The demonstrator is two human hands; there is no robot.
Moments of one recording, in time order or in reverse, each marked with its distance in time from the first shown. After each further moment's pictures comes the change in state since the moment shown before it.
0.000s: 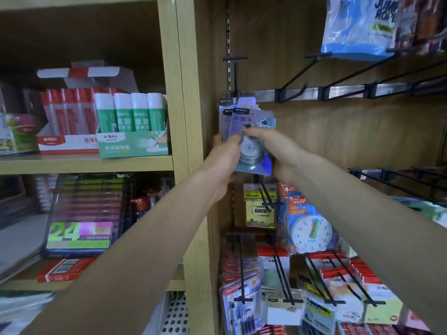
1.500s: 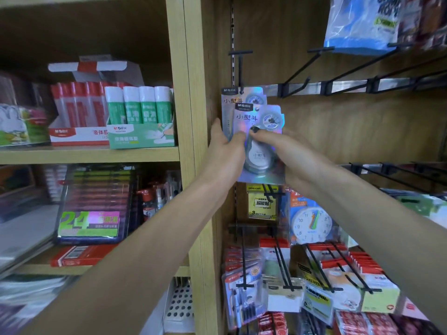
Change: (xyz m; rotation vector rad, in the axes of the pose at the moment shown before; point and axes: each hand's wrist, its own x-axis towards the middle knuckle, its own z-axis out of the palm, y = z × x) left_hand -0.040 -0.001 -0.004 0.026 0.089 0.226; right_hand -0.036 0.010 -0.009 -0.046 -0.048 -0.126
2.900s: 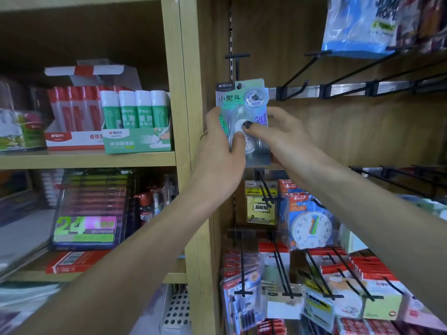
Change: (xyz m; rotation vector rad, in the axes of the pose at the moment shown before) left_hand -0.008 0.008 -0.011 0.431 0.057 0.325; right_hand 0.003 -0.017 0.004 -0.193 0.059 -0.217
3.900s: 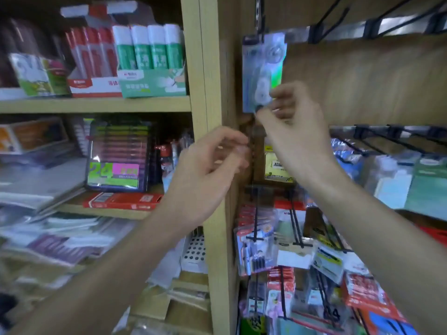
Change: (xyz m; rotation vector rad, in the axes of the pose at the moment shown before) left_hand -0.096 -0.034 -0.032 -0.105 -0.114 -0.064; right_hand -0.055 0.035 0.027 -0.231 0.192 -0.198
